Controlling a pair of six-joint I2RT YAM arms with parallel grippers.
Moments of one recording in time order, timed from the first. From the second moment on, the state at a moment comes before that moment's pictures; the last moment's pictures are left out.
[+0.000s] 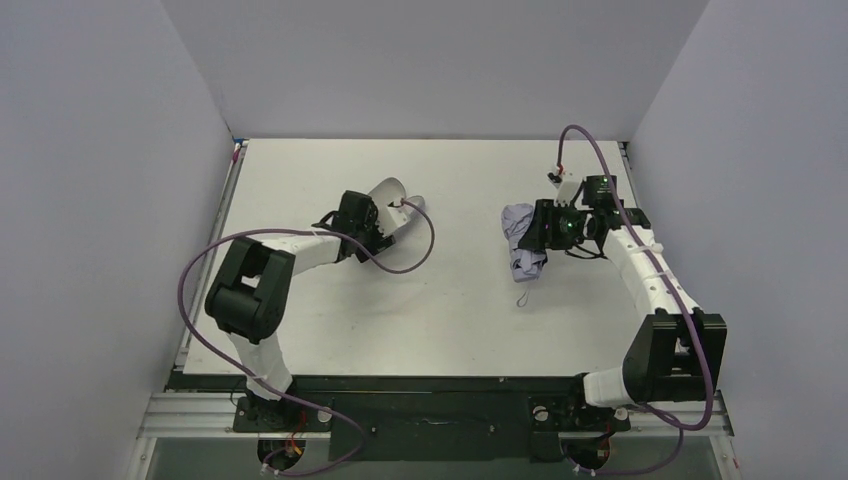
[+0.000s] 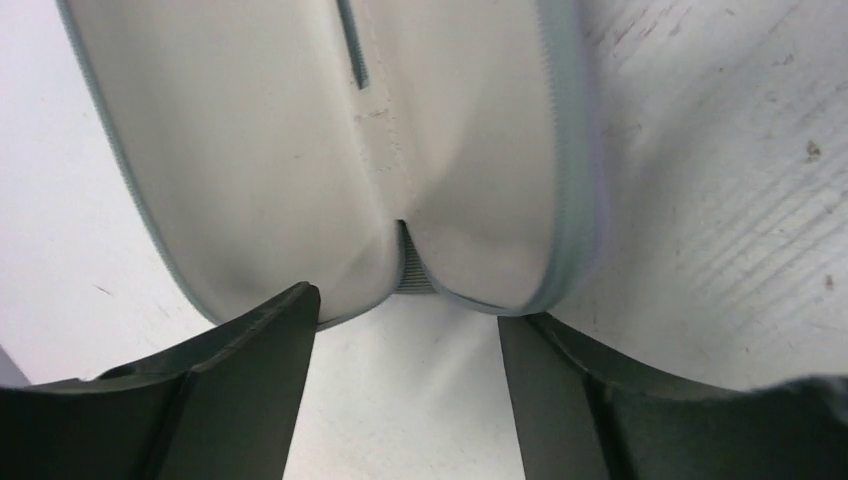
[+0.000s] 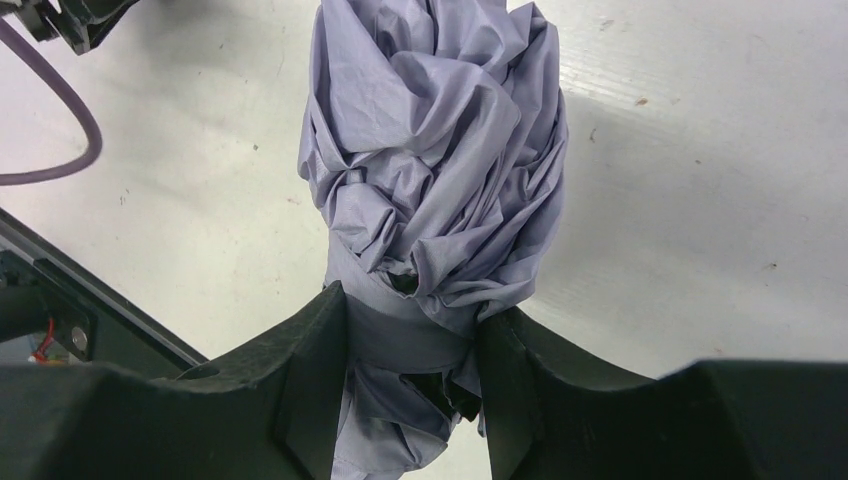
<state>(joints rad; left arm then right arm) -0.43 1.83 1.03 -0.03 -0.06 0.70 0.00 1.40 1.10 -0.66 -0.56 0.01</state>
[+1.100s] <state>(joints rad) -0.63 1.21 1.01 0.26 0.68 -0.48 0.34 1.05 1.34 -0.31 -0.23 0.44</state>
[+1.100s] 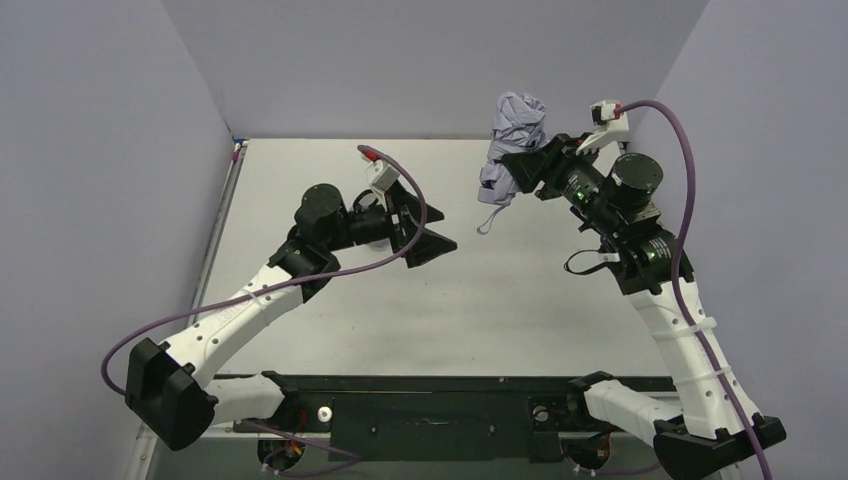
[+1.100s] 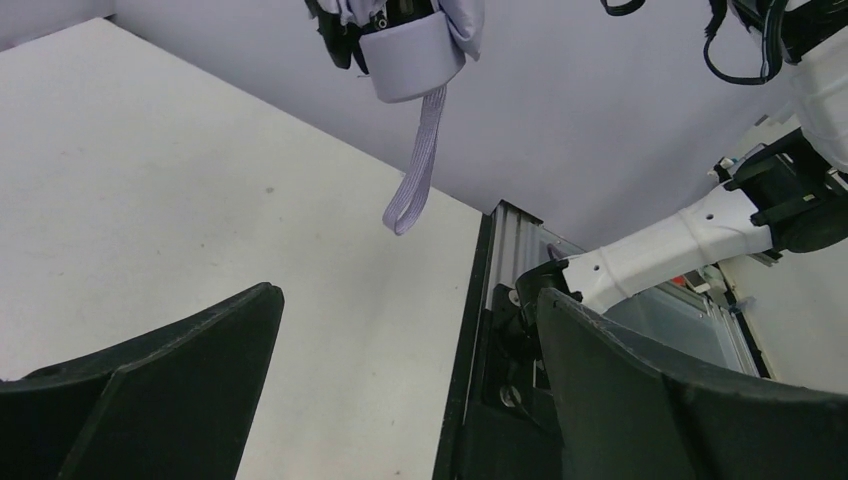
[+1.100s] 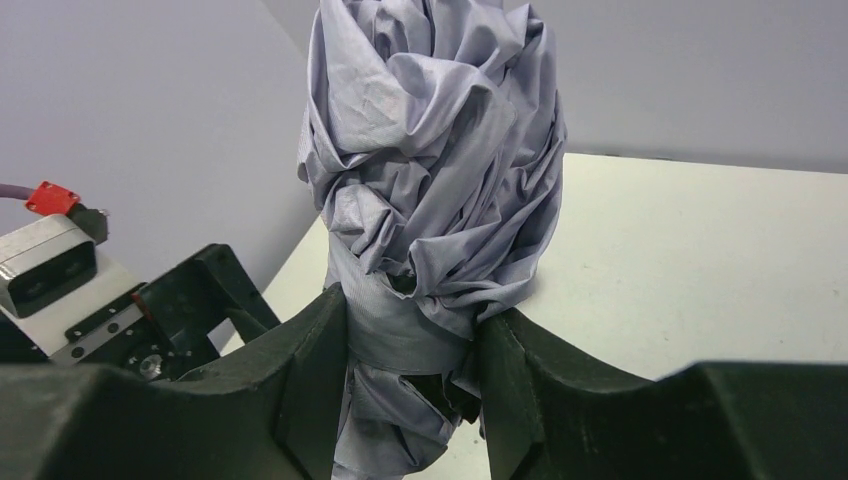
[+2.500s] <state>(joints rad) -0.82 1.31 1.04 0.51 0.62 -0.50 0.45 1.08 1.47 -0.34 -0.36 0.40</state>
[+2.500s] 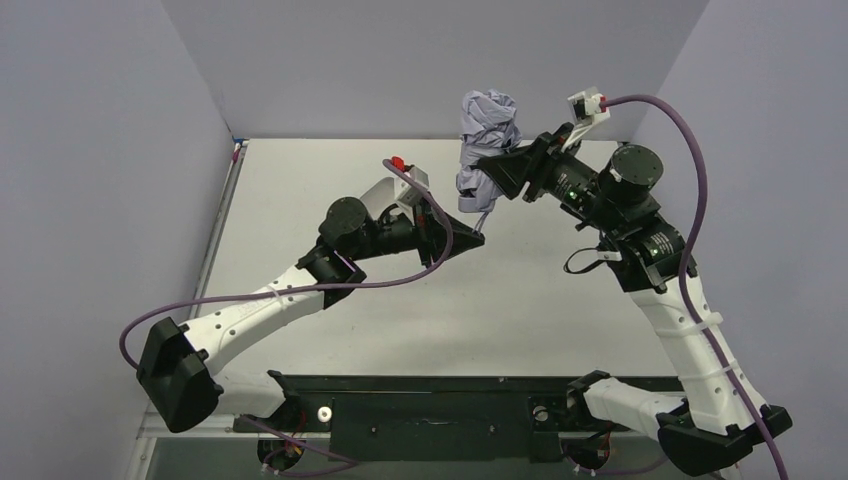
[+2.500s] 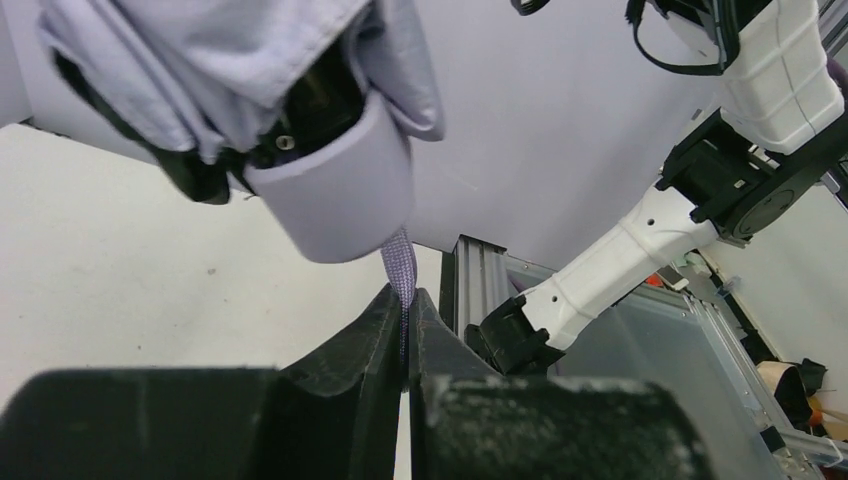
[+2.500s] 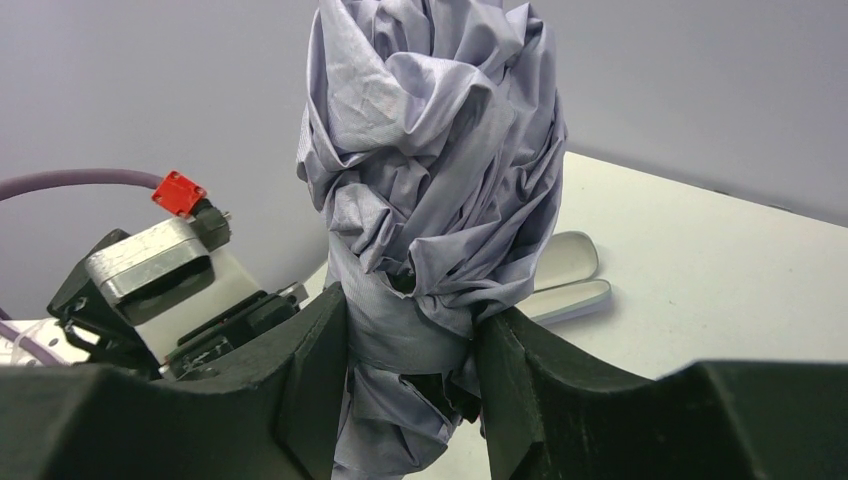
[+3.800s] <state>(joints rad) -0.60 1.33 0.90 0.13 0.69 -0.02 0.22 1.50 1.49 0.07 -0.23 0.68</state>
